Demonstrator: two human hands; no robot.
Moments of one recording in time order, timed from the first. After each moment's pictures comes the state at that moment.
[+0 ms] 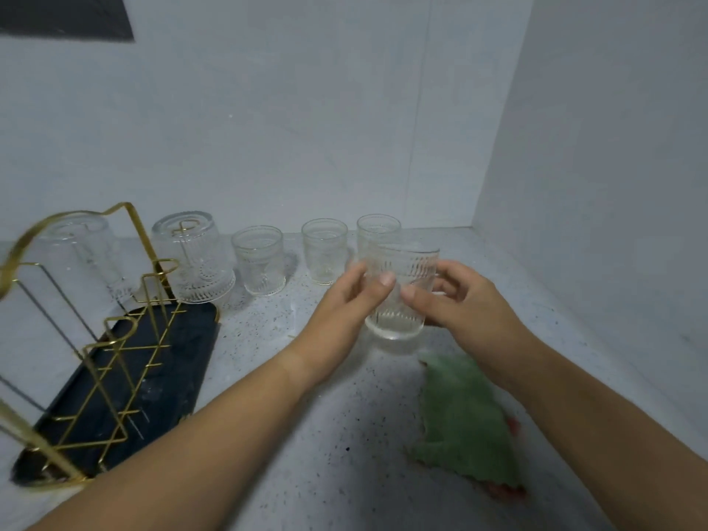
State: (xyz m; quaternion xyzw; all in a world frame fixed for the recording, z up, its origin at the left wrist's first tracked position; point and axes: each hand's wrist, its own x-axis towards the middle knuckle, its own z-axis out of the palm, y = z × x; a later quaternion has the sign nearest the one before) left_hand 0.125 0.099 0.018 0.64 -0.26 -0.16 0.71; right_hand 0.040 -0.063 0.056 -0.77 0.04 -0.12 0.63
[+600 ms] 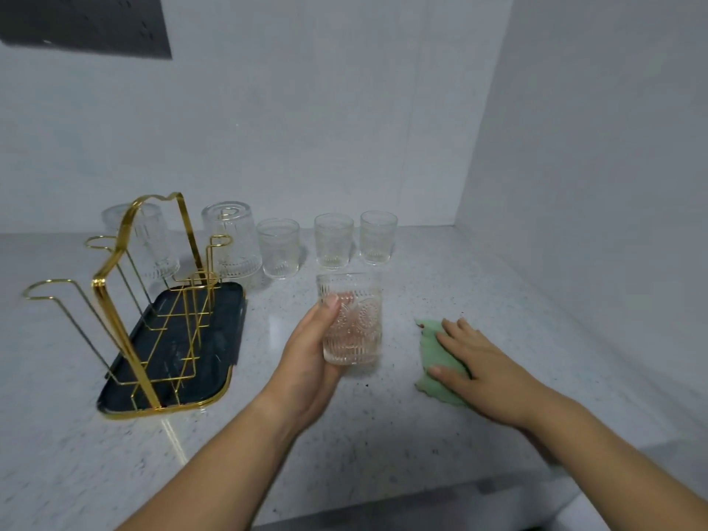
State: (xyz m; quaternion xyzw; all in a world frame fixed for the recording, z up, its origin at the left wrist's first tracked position) left_hand 0.041 0.177 -0.006 0.46 -0.11 -0.21 0.86; right_hand -0.050 -0.068 -0.014 -0.98 0.07 0.05 0.16
